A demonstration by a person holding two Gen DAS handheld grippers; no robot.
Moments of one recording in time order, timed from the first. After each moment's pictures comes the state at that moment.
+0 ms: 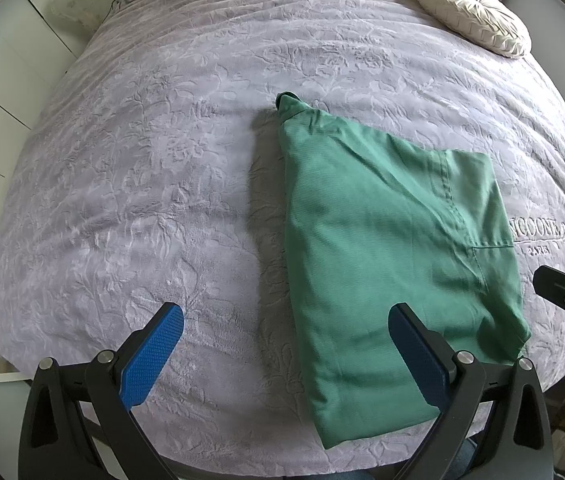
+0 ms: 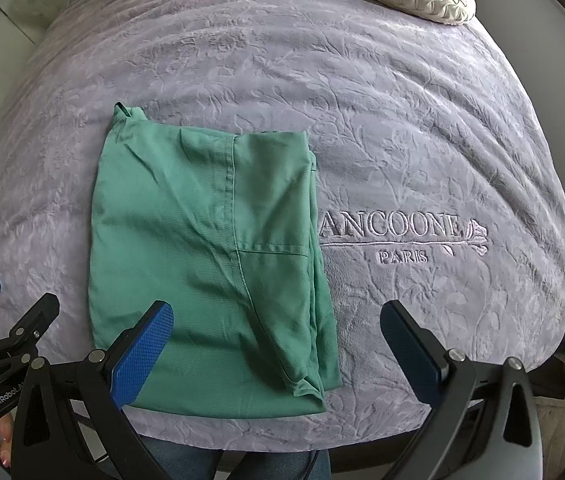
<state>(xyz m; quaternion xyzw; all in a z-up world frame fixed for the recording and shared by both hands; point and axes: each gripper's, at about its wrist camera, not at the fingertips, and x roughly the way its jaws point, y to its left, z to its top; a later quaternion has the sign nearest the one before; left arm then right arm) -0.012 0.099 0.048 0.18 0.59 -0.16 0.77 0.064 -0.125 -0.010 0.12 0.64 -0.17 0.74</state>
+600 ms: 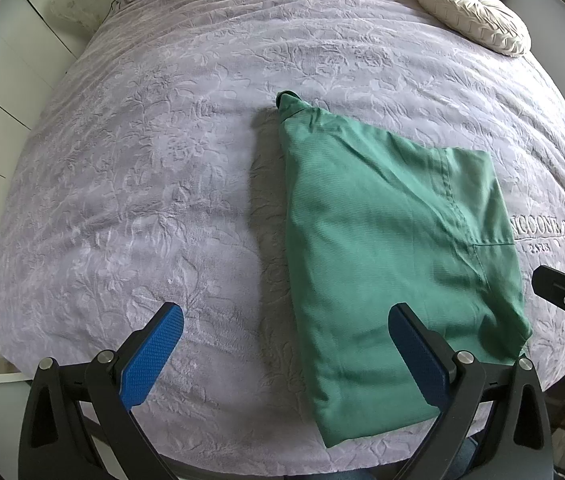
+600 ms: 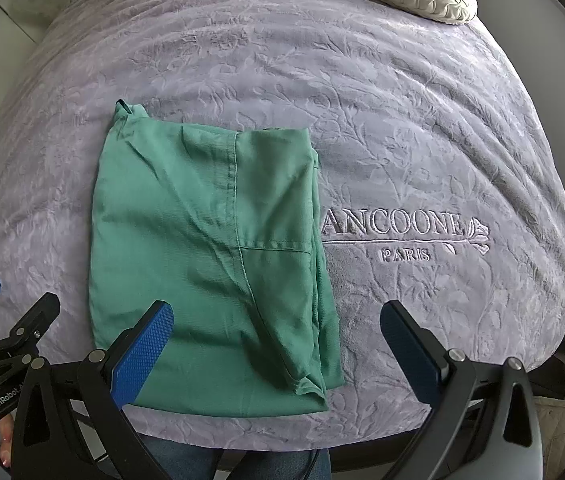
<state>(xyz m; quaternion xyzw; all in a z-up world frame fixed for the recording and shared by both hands) -0.013 0.098 0.047 0.18 0.59 -0.16 0.77 0.063 -0.122 -0.011 0.12 0.64 -0.17 0.74</state>
